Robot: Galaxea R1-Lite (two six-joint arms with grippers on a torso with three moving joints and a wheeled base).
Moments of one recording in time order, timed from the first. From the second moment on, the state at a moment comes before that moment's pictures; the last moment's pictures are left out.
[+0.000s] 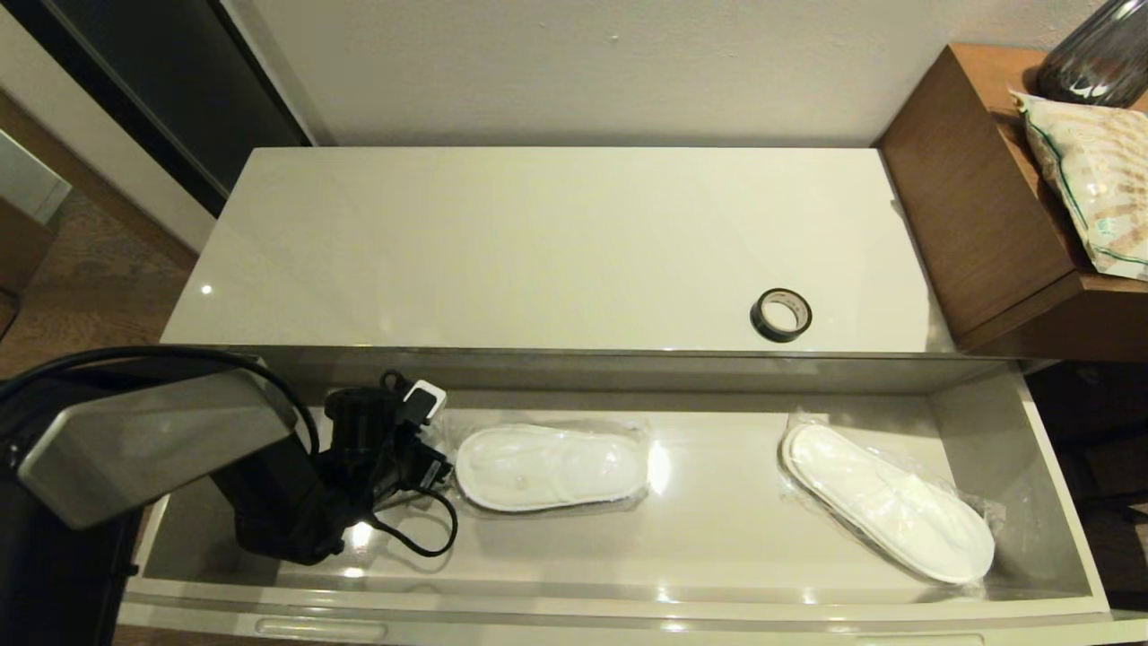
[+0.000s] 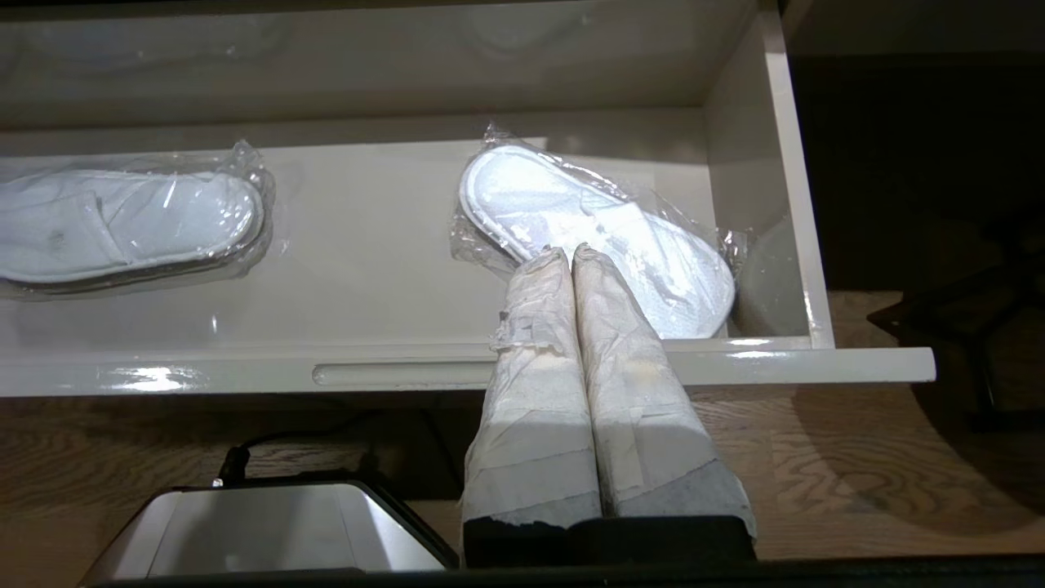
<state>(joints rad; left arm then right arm) -0.22 2.30 -0.80 -1.00 0.16 0.44 -0.01 0.02 0.00 -0.01 0.00 -0.01</state>
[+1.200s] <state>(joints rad) -0.23 2.43 -0.88 -1.02 0.17 0.44 -0.01 0.02 0.00 -0.01 0.00 -0.01</state>
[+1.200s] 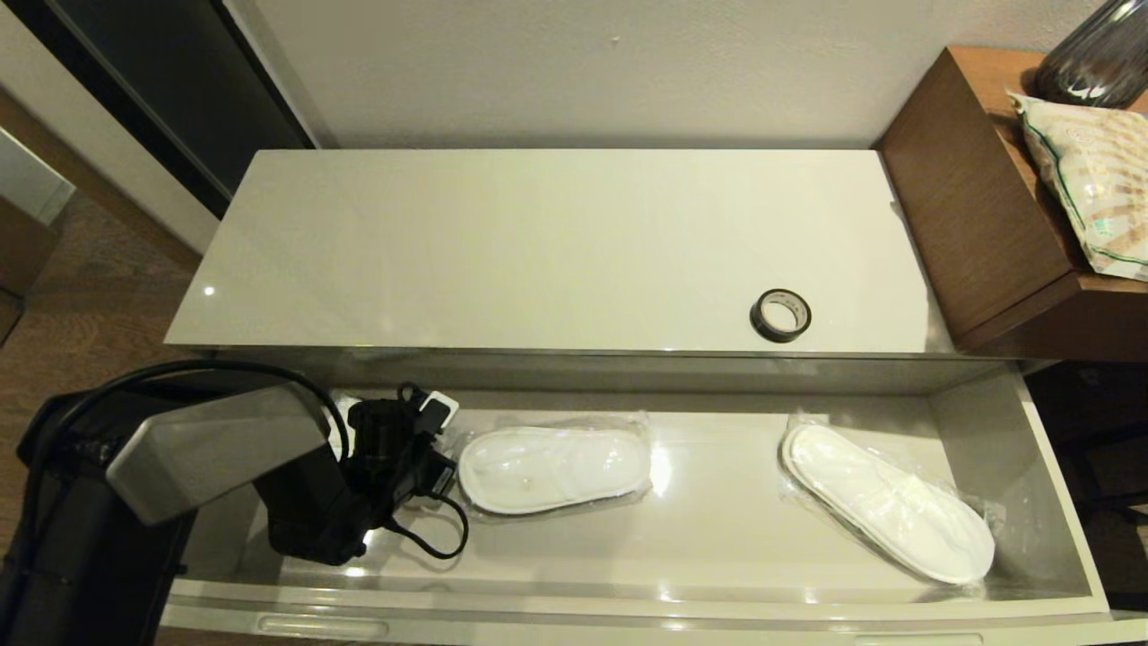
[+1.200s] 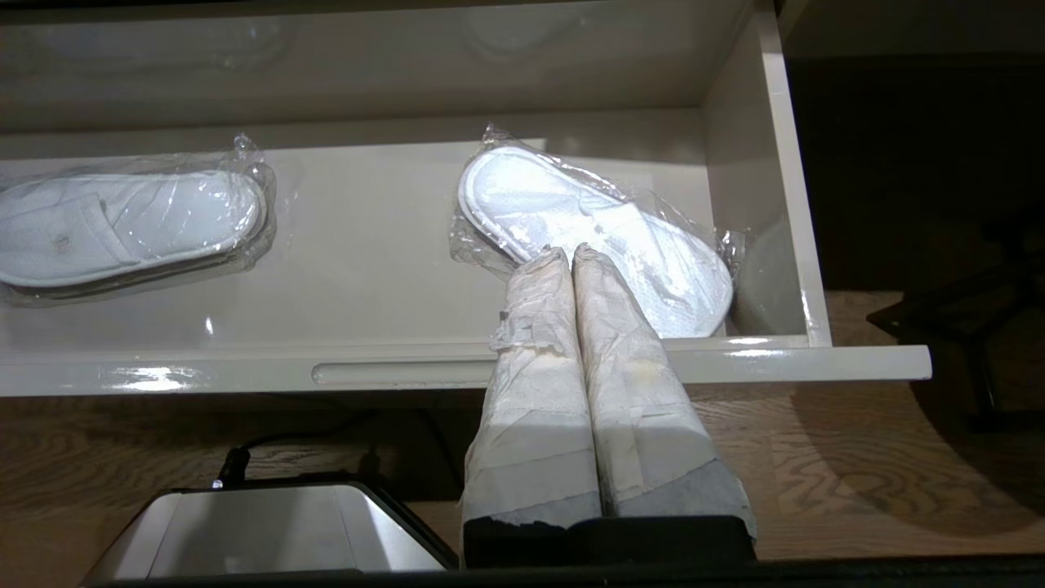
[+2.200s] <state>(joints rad) -0.24 2.13 -0.73 -0.89 0.19 0.45 -0.01 0.02 0.00 -0.01 0.00 -0.01</state>
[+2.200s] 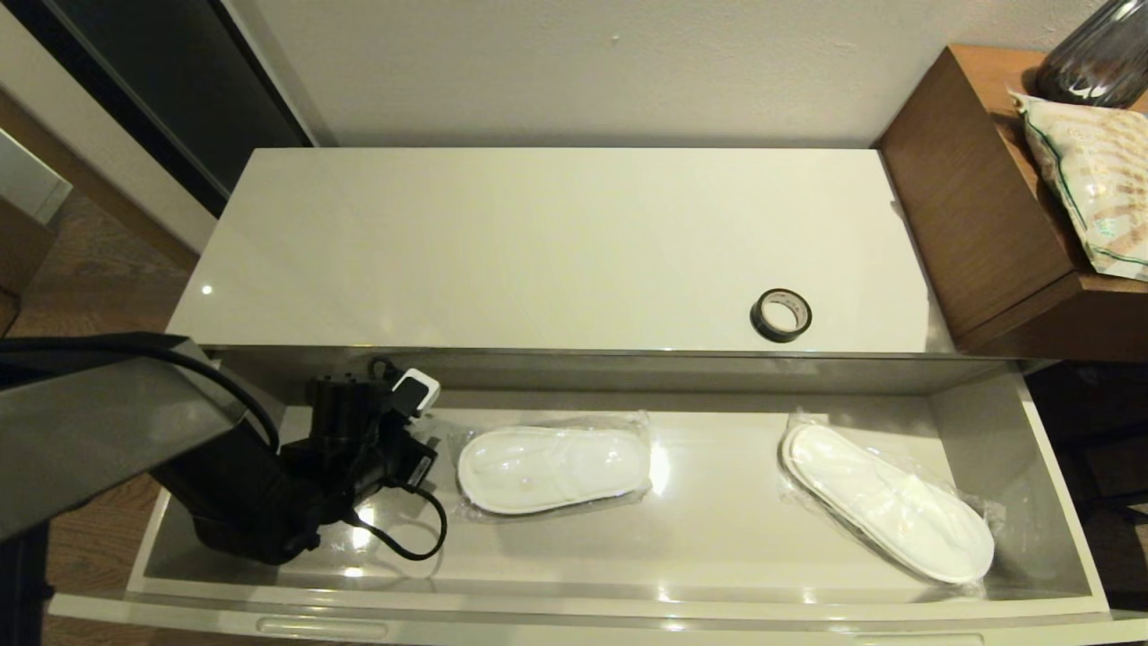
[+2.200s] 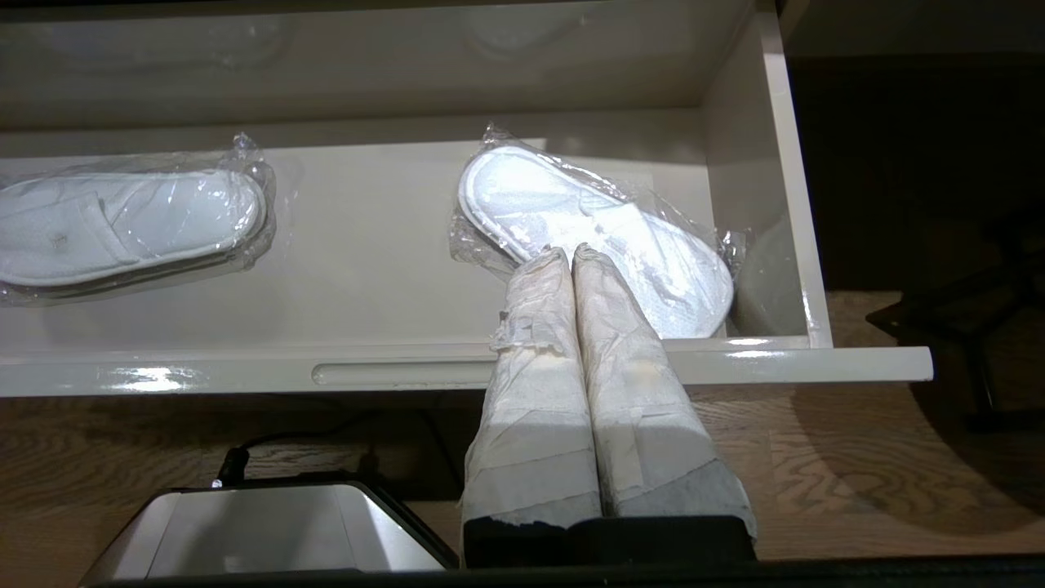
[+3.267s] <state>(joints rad) -0.28 1.71 -0.68 -0.52 0.19 0.44 -0.01 0.02 0.00 -0.01 0.00 -0.01</state>
